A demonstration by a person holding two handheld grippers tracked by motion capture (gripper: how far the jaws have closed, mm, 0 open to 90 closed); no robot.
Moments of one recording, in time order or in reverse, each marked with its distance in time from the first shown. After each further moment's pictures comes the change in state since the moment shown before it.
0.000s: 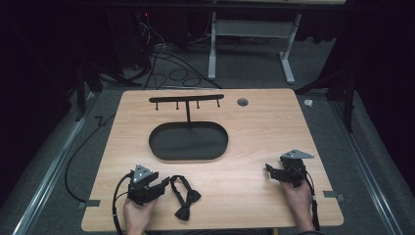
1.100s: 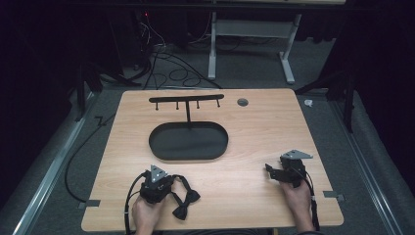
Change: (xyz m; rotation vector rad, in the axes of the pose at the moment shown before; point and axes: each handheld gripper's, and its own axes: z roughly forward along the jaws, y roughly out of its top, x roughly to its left) left arm -0.017 -0.002 0.028 0.078 0.043 0.100; right arm 0.002 0.000 0.000 0.006 -0.011 -0.012
